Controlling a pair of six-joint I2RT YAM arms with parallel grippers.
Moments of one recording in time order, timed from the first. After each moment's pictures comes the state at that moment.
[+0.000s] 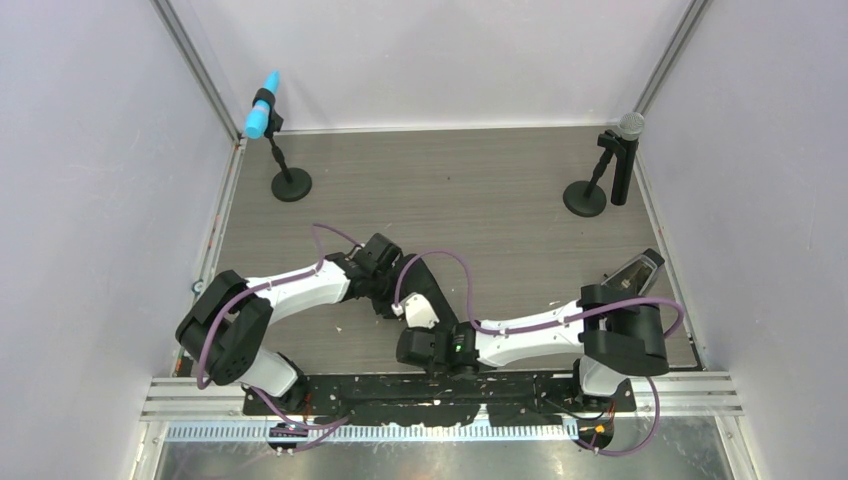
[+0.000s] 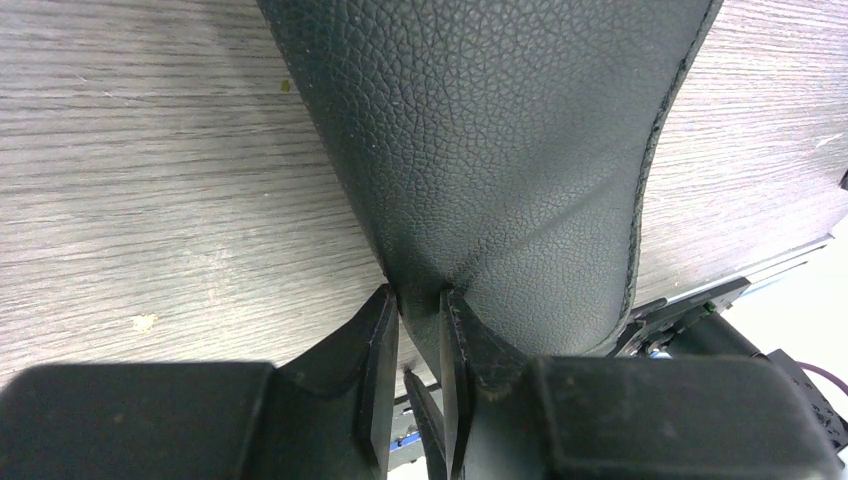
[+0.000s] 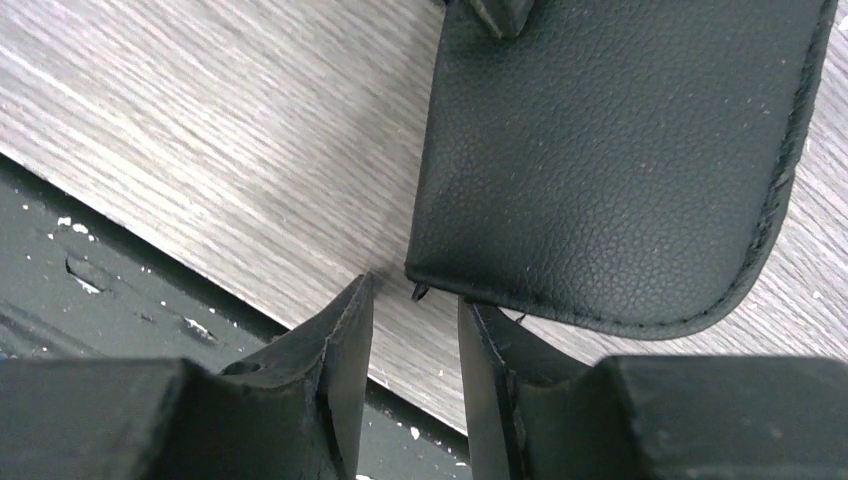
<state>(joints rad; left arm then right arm) -0.71 1.48 0.74 -0.38 0.22 -1.03 1.44 1.63 0.87 -0.36 0.46 0.68</state>
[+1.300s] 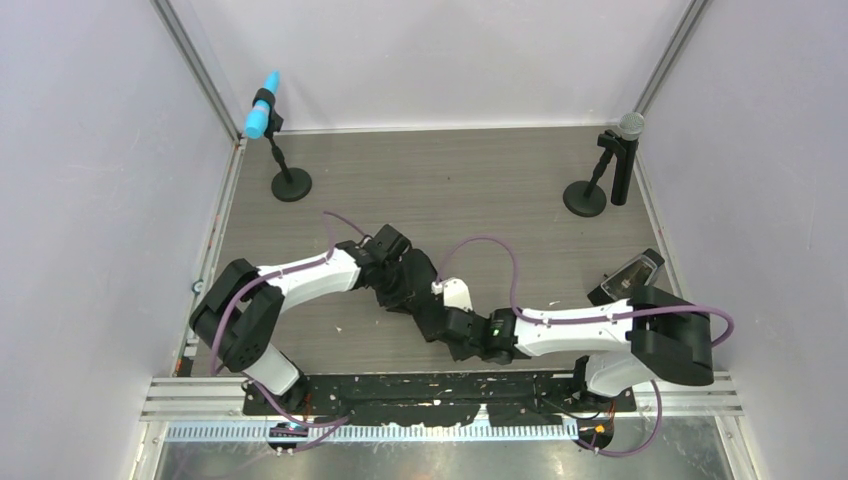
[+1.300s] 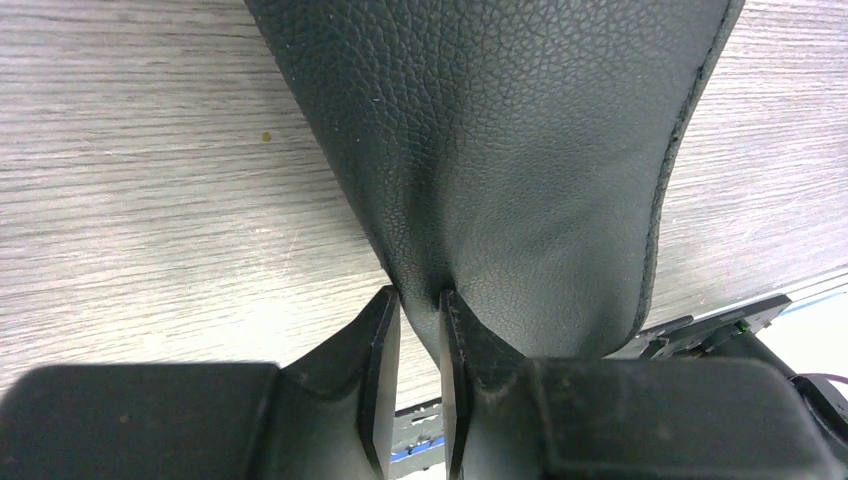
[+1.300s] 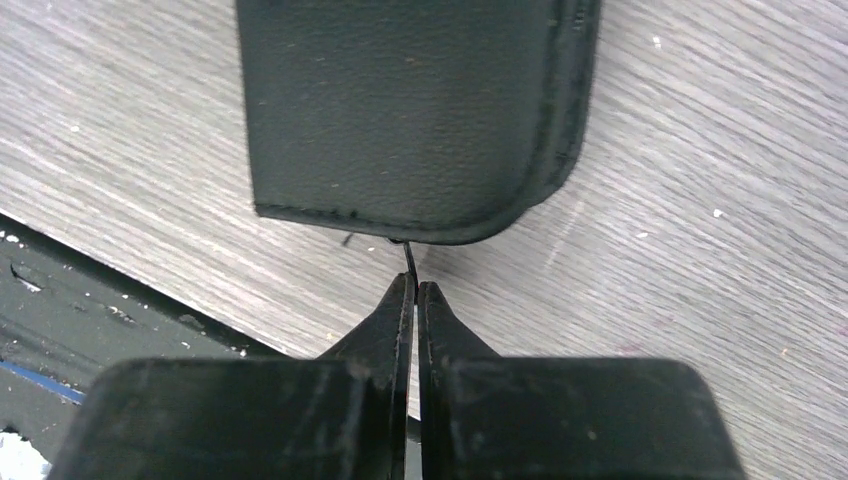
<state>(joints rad) -0.71 1.57 0.86 -0.48 0.18 -0.97 1.30 1.42 0.69 -0.35 0.36 0.76</state>
